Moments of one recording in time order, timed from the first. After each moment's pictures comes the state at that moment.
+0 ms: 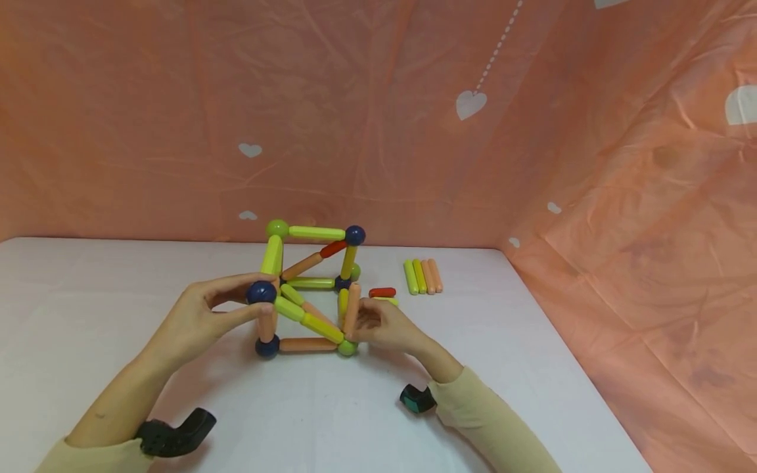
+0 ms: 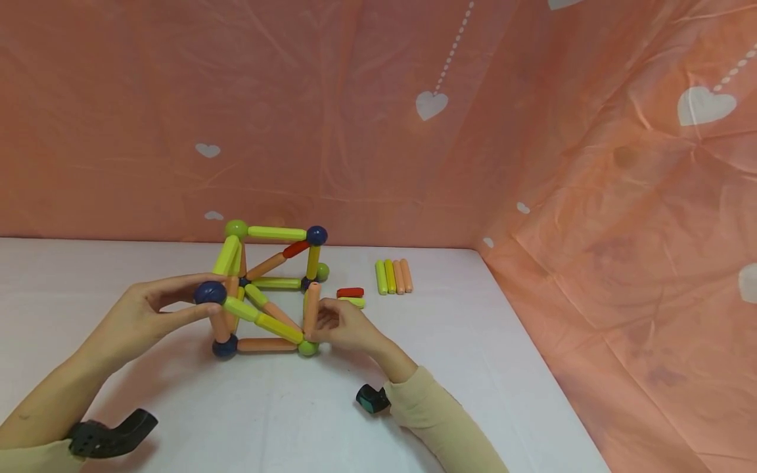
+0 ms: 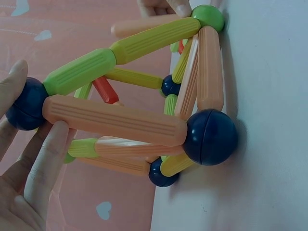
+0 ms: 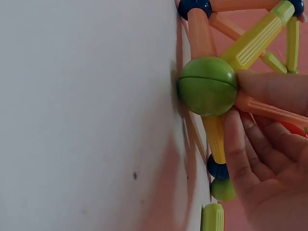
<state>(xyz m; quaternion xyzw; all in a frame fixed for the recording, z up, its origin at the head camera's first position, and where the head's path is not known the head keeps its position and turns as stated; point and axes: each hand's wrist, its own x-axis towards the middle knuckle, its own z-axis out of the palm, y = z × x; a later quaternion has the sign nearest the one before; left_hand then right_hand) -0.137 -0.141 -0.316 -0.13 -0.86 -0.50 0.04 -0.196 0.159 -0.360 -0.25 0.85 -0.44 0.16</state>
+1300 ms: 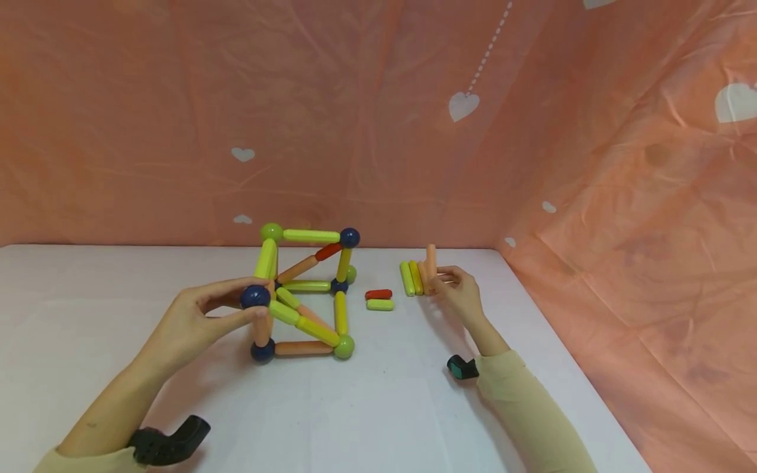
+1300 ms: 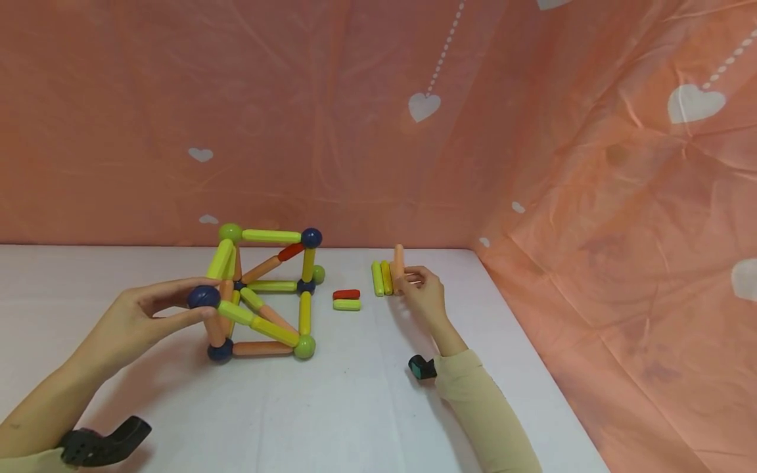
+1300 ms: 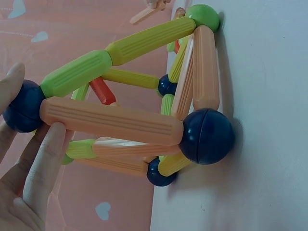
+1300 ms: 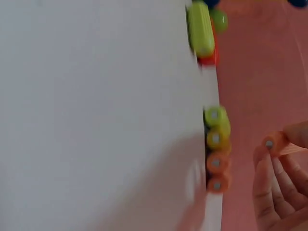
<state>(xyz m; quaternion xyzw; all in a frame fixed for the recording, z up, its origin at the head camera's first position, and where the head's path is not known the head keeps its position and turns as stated) -0.136 -0.142 -0.318 -0.12 -0.86 -0.50 0.05 -0.236 0.264 -0.352 0.03 0.87 -0.48 -0.08</state>
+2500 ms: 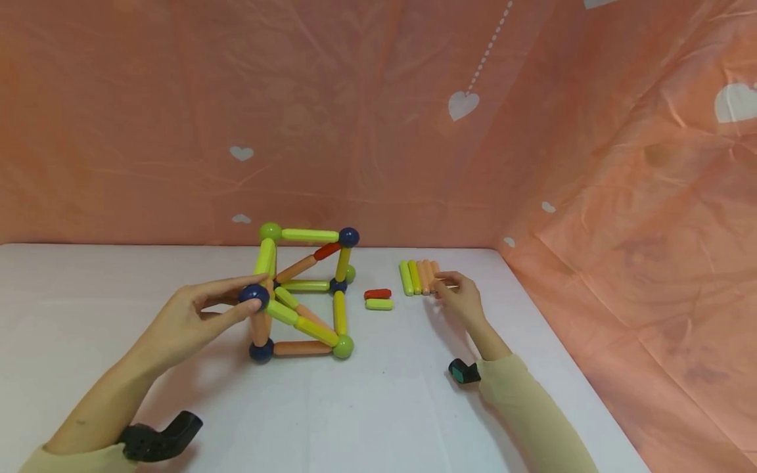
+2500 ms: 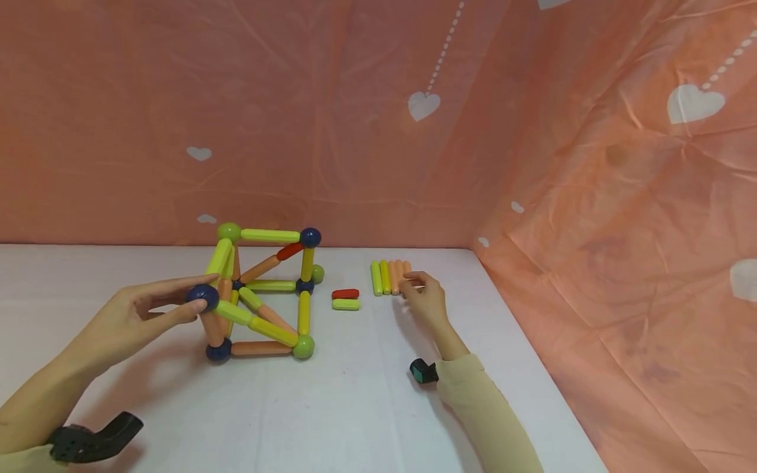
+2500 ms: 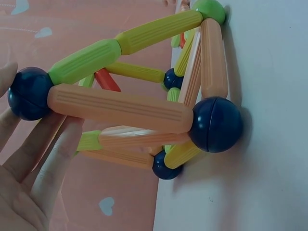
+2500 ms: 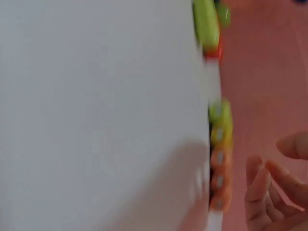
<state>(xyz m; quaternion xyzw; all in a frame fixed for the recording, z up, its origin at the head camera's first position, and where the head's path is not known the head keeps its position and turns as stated) -0.139 -0.146 -0.318 -0.16 -0.85 -0.49 0.05 -0.231 0.269 -0.356 0.02 0.89 -0.44 -0.07</state>
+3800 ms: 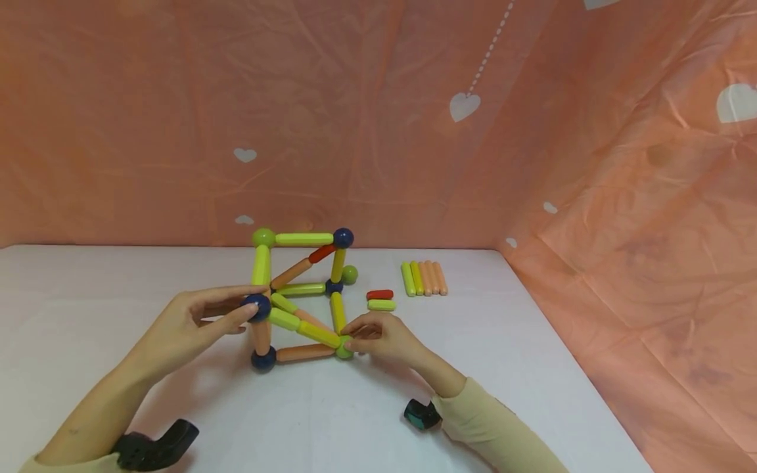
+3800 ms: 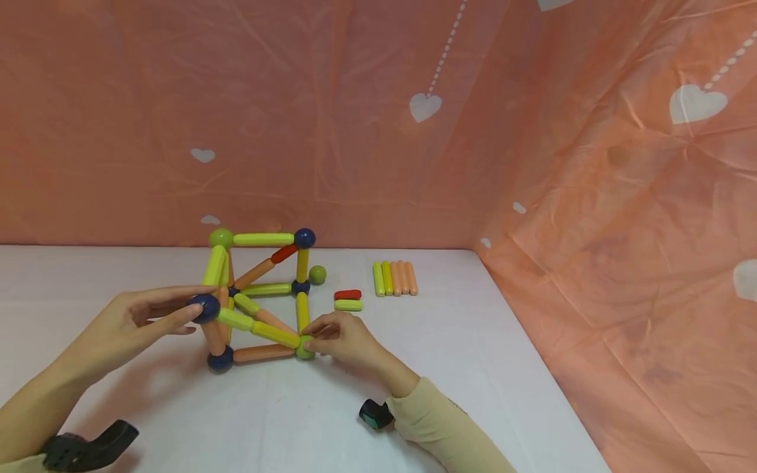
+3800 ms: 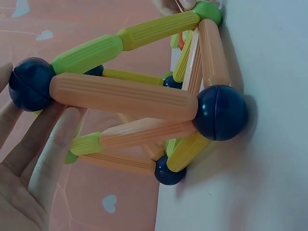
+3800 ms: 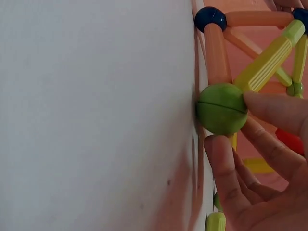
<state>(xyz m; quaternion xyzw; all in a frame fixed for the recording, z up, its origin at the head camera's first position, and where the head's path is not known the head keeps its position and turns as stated) -0.132 -0.150 -0.317 -0.19 -0.81 -0.55 0.02 -0.179 0.161 -0.363 -0.23 0.85 -0.45 0.16</state>
